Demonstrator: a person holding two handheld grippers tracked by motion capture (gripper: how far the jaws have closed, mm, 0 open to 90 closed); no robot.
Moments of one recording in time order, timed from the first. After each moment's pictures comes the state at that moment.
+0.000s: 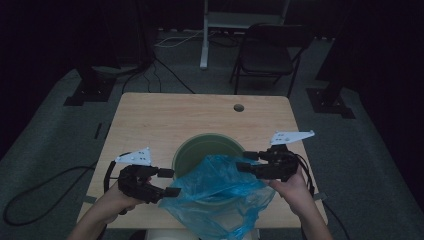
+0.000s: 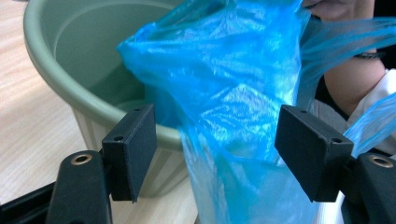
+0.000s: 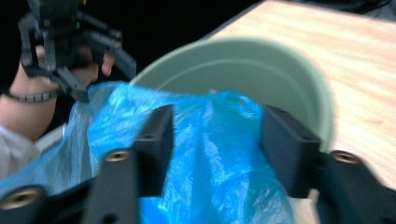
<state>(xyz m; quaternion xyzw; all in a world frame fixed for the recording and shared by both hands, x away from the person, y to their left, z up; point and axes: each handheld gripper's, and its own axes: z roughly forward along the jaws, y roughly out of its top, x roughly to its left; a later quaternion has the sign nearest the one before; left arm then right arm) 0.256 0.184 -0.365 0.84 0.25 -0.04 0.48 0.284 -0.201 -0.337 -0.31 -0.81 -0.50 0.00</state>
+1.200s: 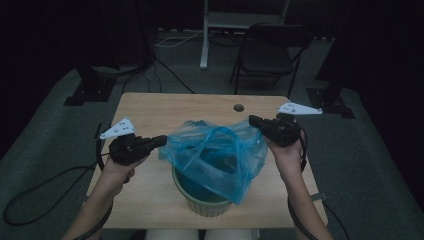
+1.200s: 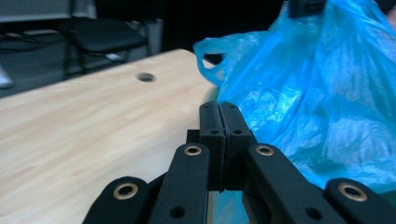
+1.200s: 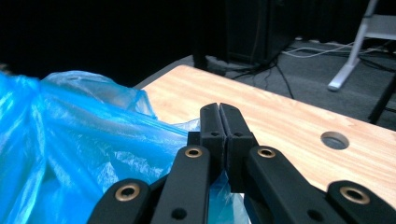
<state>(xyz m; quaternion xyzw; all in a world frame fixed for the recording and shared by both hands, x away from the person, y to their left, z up) 0.313 0.210 -0.348 0.76 0.33 0.13 0.54 0.349 -0.212 -0.317 -0.38 -0.73 -0.54 -0.16</state>
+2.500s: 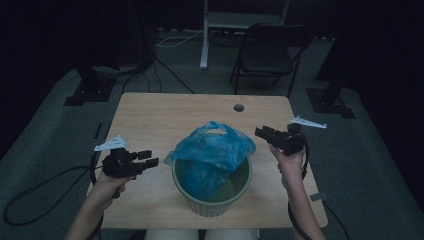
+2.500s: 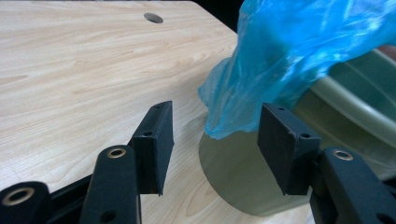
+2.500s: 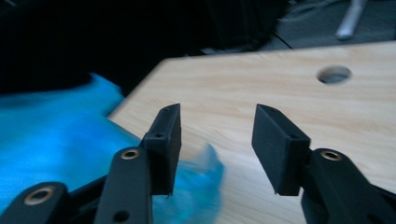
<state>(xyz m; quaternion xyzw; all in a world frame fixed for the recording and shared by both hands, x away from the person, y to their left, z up) 0.308 0.254 -0.413 0.76 0.38 0.04 0.52 0.373 -0.260 -0.398 -0.48 -0.66 -0.57 -0.07</state>
